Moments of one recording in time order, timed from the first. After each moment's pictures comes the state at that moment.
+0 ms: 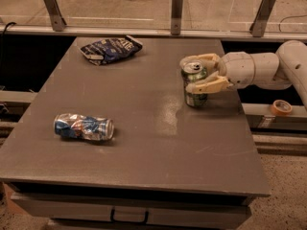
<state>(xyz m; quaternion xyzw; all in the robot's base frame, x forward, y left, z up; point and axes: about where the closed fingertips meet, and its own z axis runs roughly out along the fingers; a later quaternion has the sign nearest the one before) 0.574 -0.108 0.908 -0.57 0.43 0.44 0.54</state>
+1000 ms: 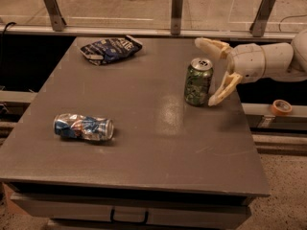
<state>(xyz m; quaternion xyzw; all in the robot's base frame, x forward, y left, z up) 0.577 -0.125 0.915 -0.60 0.46 0.39 0.53</state>
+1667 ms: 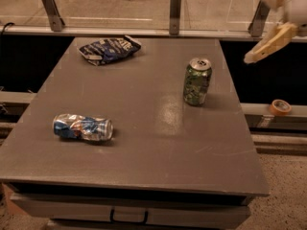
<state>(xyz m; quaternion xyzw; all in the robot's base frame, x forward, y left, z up) 0.598 -0.212 1.025 -0.59 0.57 0.17 0.54</state>
